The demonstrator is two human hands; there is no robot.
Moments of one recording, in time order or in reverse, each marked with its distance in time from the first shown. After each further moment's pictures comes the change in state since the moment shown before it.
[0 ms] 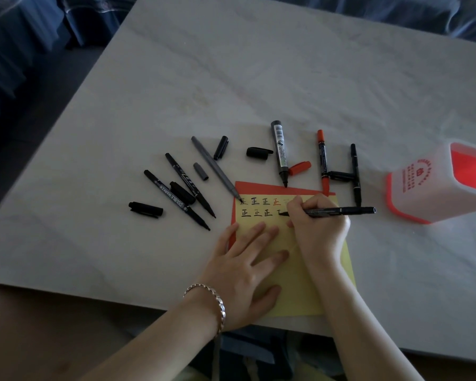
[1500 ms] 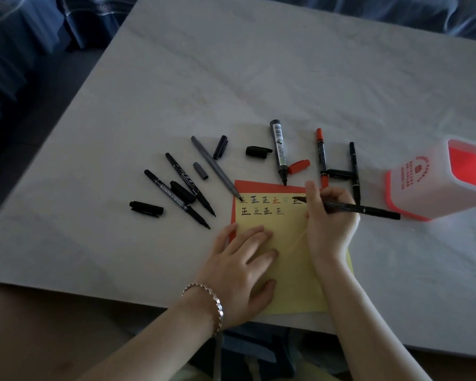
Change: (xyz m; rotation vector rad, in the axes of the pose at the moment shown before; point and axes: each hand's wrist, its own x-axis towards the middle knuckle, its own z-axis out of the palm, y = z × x) left_hand -0.004 -0.002 0.001 -0.040 0.095 -0.003; right_hand 0.005 -0.014 -0.009 0.282 0.093 0.185
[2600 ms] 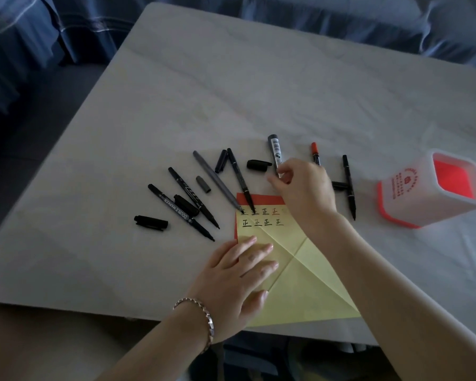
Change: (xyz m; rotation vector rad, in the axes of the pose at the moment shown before) left_hand -0.010 -0.016 -0.009 0.076 -0.081 0.081; right_hand 0.040 -0.035 0.039 -0.779 -0.409 -0.359
